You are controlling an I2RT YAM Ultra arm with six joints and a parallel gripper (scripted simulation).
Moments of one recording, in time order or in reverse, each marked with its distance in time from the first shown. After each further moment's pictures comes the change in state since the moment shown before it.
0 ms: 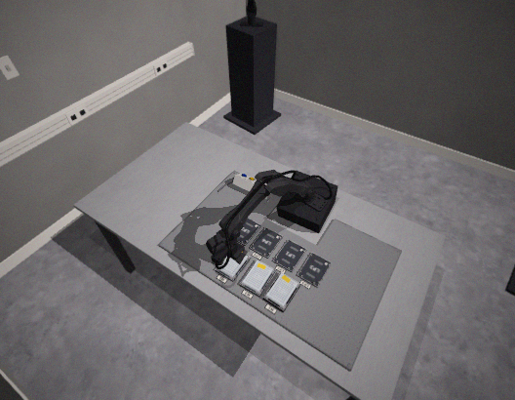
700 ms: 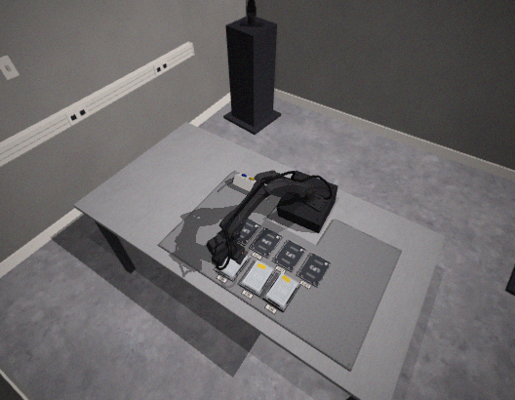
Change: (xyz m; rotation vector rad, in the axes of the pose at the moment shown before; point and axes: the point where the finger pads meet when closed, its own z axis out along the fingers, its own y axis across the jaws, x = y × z) arm 0.000 0.000 0.007 -0.001 0.000 -0.002
